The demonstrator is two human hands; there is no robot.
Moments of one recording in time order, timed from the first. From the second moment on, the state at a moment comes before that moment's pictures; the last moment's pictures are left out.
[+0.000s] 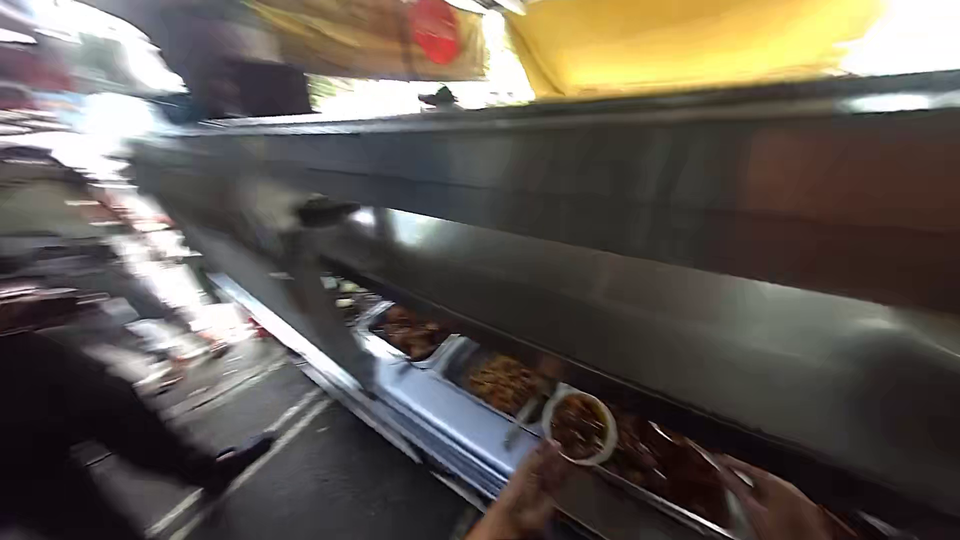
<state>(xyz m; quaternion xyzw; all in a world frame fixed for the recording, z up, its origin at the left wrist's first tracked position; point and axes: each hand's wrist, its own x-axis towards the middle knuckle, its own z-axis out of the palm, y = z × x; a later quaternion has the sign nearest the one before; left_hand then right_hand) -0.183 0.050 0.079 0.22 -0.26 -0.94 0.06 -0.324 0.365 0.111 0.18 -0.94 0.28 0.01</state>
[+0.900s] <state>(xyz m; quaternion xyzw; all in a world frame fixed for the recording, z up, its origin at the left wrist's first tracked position) -0.218 0.062 0.097 0.29 -0.27 -0.92 0.03 -0.314 0.334 0.122 0.01 -0.96 0.22 -0.18</state>
